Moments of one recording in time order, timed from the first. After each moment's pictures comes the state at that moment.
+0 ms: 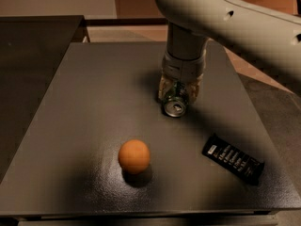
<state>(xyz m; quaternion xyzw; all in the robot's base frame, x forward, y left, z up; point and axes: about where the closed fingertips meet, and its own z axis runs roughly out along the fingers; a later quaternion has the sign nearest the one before) 0.533 -0.083 0.852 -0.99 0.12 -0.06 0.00</state>
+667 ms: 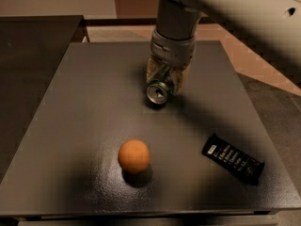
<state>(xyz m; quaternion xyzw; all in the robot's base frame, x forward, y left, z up) 0.540 -0.050 0.885 -0.97 0.25 -0.03 0.05</state>
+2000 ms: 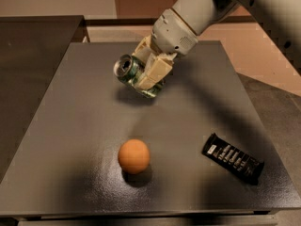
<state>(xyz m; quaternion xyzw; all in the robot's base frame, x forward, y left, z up) 0.517 0.023 0.930 -0.76 0.53 0.28 0.25</state>
